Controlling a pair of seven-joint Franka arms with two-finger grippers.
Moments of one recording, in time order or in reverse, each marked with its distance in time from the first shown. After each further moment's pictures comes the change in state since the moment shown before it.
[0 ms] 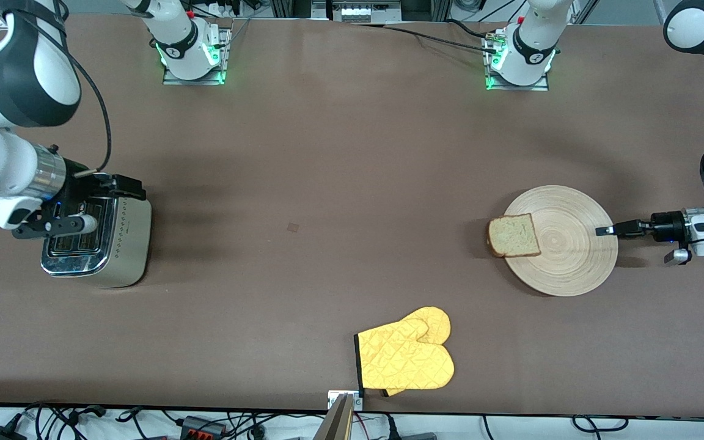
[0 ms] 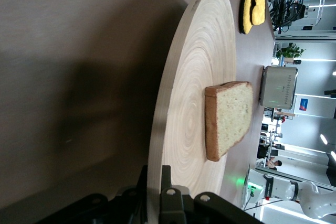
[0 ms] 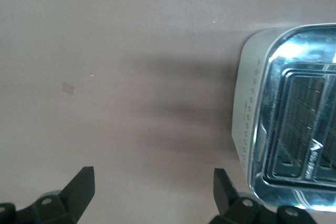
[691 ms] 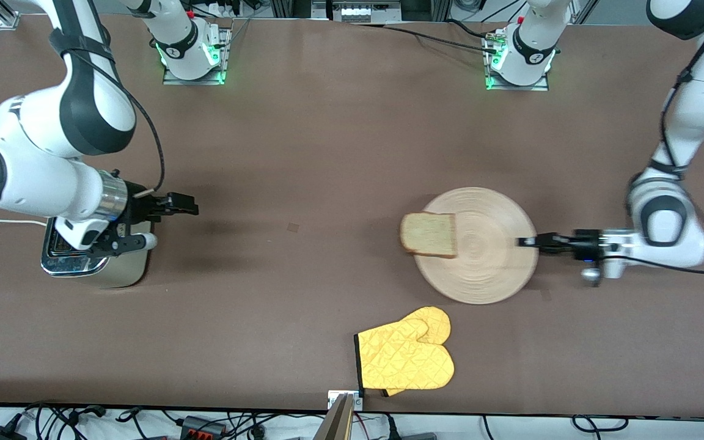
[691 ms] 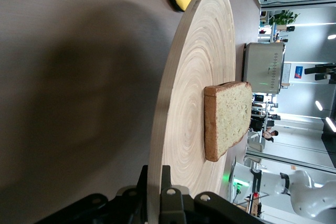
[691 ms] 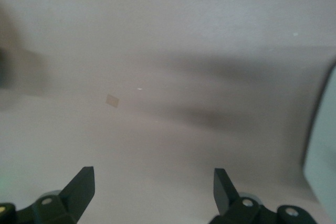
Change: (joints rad) left arm -0.104 -0.081 -0.386 -0.244 -0.002 0.354 -0.137; right arm 0.093 0.100 0.002 -0.002 0.154 0.104 0.007
